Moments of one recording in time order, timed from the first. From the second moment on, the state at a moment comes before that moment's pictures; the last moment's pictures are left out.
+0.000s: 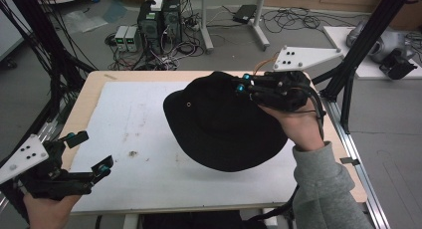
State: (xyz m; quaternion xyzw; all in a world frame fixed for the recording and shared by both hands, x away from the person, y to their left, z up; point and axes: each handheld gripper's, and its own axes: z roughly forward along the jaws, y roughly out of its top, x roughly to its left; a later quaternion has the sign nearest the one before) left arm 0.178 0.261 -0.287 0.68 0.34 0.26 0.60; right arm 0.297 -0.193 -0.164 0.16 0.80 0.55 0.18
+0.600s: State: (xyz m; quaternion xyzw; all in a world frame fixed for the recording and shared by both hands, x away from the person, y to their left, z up) left arm 0.180 0.259 -0.289 0.68 0.35 0.26 0.60; right arm 0.312 -0.197 -0.141 0.15 0.80 0.55 0.18
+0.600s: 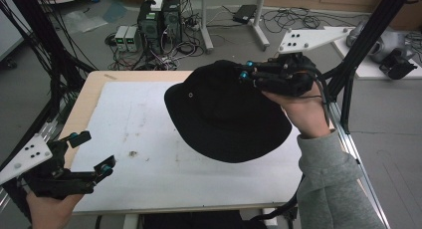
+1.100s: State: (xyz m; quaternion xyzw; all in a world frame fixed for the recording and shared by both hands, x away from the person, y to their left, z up) left arm 0.183 0.261 -0.289 0.68 0.34 0.25 0.60; right arm 0.341 -0.208 -0.102 0.18 0.79 0.55 0.20
